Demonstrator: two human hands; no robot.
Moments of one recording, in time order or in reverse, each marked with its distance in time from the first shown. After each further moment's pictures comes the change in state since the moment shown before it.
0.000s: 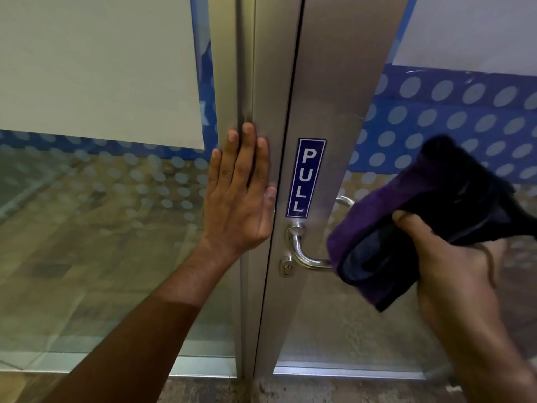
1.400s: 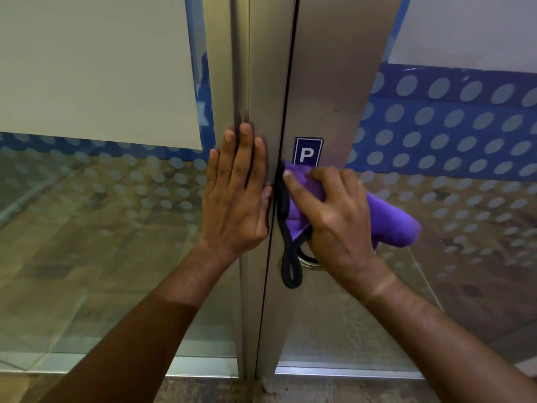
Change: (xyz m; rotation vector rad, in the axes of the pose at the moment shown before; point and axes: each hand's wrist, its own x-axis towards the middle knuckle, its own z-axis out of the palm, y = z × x) left_hand 0.002 0.003 -0.007 -0.049 -0.039 -0.011; right_hand -0.002 0.019 0.081 -0.943 -0.339 -1.270
